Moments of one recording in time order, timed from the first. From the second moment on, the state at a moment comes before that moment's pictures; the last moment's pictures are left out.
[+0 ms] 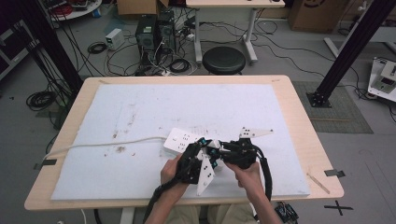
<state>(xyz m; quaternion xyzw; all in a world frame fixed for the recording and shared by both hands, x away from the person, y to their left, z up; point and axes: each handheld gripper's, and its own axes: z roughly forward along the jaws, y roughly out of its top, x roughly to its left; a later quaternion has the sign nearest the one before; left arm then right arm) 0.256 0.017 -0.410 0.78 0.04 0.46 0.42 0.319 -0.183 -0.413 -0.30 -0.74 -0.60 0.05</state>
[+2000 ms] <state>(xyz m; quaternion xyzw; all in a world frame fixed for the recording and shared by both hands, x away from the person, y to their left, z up) 0.263 0.077 -0.404 0.77 0.16 0.32 0.53 0.325 -0.224 -0.410 -0.36 -0.72 -0.60 -0.02</state>
